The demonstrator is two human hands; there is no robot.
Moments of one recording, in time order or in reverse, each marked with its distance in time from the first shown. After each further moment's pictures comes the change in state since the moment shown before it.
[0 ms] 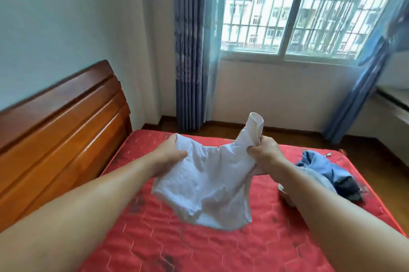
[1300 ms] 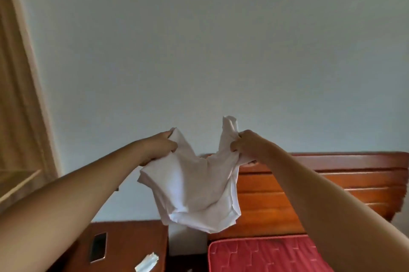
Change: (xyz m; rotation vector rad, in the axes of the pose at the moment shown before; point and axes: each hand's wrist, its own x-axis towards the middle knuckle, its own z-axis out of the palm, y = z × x) left_hand -0.842 -0.006 -0.200 -0.211 1.110 -0.815; right_hand -0.640 -0.297 0.120 -0.261 -1.264 -1.075
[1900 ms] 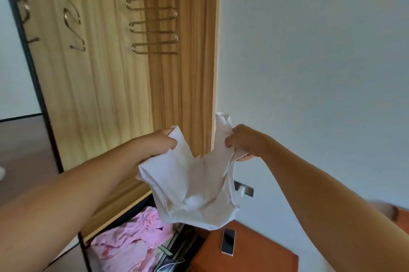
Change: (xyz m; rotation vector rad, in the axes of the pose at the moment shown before) left_hand -0.178 -0.249 -0.301 -0.008 0.515 -0.428; right_hand 0.009 -0.334 0.331 0.020 -0.570 -0.350
